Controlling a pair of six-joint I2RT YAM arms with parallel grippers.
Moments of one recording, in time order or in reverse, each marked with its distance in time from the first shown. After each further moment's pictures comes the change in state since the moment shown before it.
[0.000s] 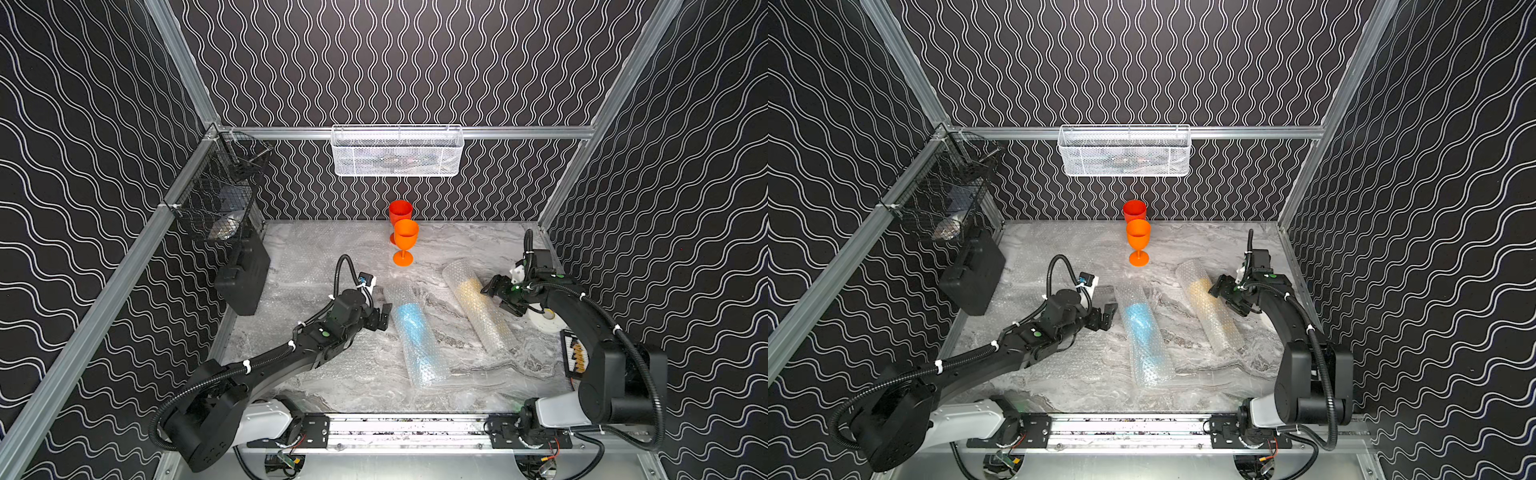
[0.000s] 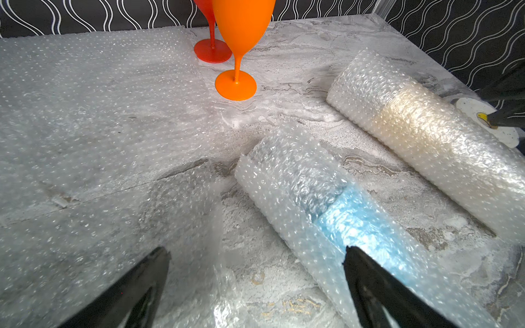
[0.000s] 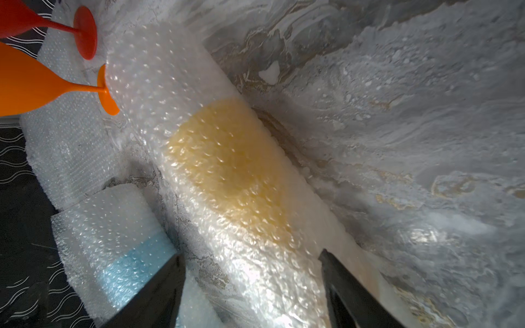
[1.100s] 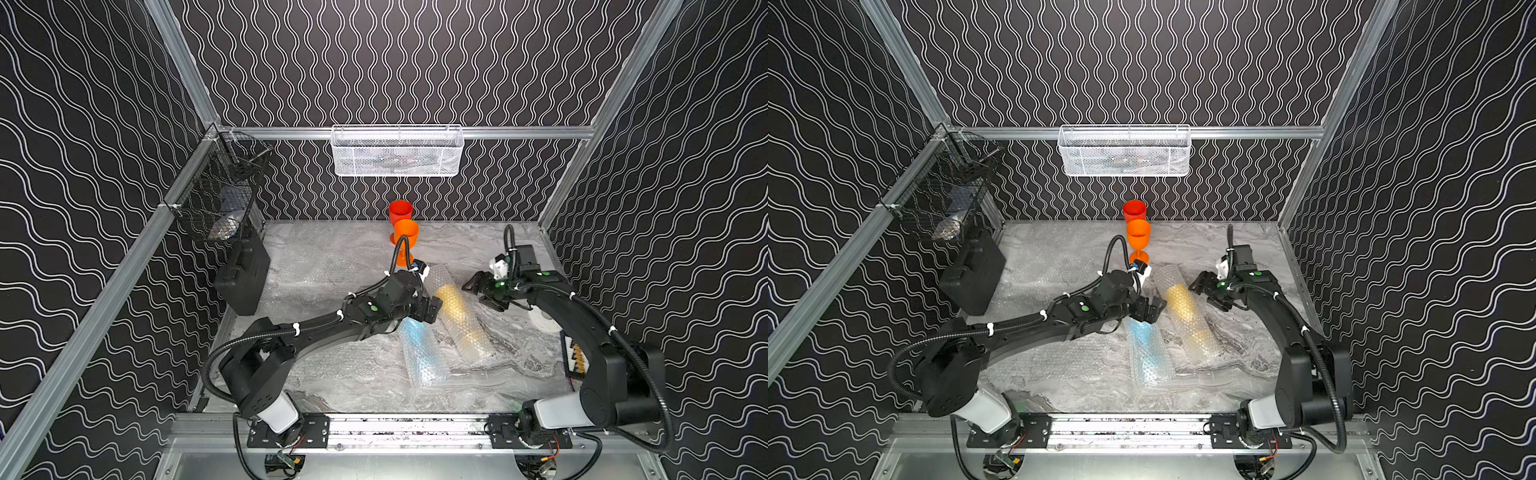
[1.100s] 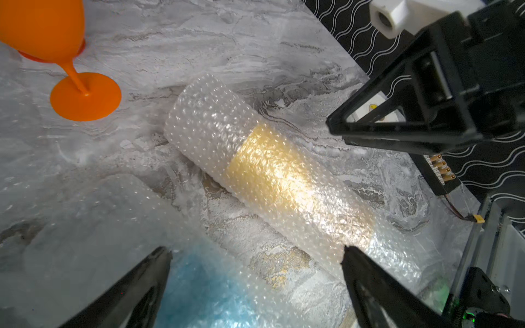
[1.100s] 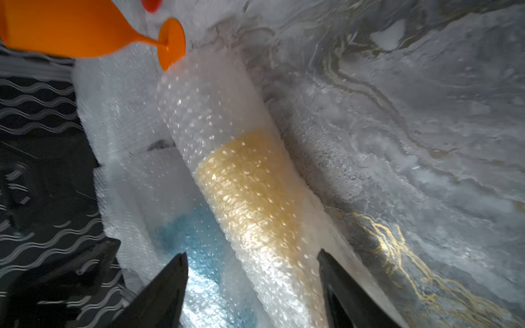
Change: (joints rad) left arm -0.204 0.369 0.478 -0.185 0.121 -0.128; right arm 0.198 0.008 0.055 0.008 -0.033 0.032
